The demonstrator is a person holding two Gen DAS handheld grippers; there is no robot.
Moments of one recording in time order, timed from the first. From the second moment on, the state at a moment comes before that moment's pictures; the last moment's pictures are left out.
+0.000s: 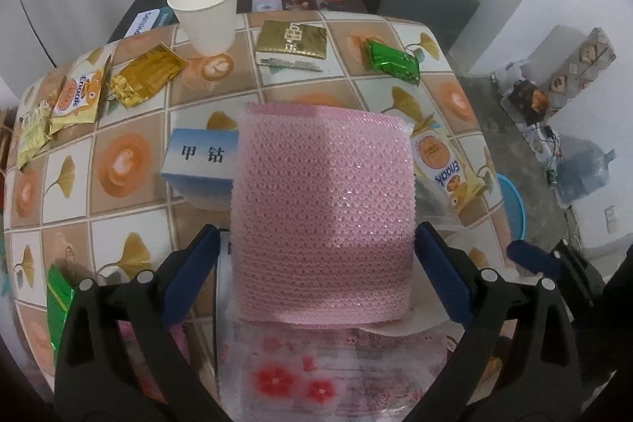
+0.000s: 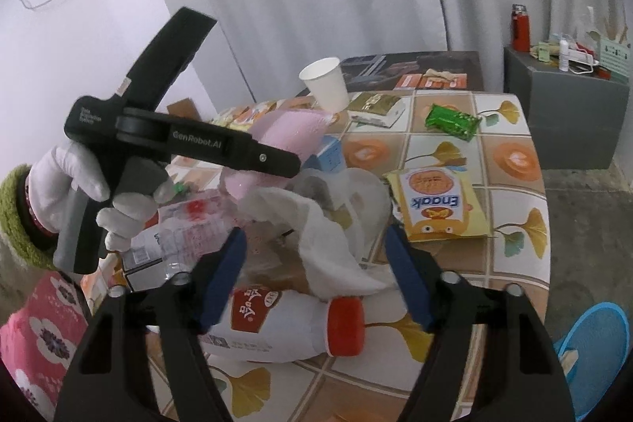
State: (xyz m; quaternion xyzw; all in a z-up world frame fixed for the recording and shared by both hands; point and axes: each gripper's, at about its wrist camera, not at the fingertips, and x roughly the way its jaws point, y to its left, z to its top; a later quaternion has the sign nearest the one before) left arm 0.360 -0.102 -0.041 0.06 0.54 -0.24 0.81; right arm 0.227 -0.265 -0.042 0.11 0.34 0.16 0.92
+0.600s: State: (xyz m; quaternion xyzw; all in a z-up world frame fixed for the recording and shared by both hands) left arm 0.341 -0.086 -0.015 0.05 0.50 -0.25 0.83; right arm 0.222 -0.270 -0.032 0.15 0.35 0.17 0.91
